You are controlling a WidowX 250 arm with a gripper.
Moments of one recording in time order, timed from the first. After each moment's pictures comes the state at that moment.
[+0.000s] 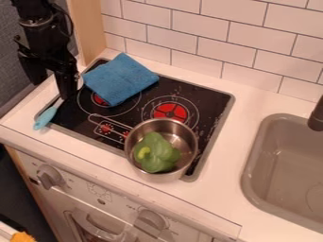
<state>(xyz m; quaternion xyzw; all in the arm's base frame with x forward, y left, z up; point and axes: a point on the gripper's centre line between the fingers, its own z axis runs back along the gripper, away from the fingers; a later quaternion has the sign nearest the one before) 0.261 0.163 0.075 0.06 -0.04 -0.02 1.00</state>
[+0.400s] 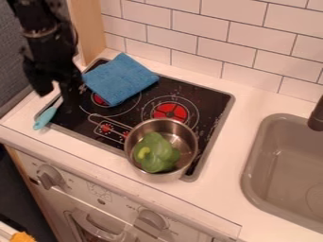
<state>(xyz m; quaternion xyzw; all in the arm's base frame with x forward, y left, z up) 0.246 0.127 0.087 0.04 -0.06 -0.05 1.00</state>
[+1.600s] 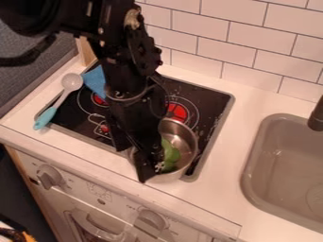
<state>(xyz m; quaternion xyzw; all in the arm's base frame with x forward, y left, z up) 0.212 -0.015 0.068 -0.01 -0.05 -0.24 0.97</state>
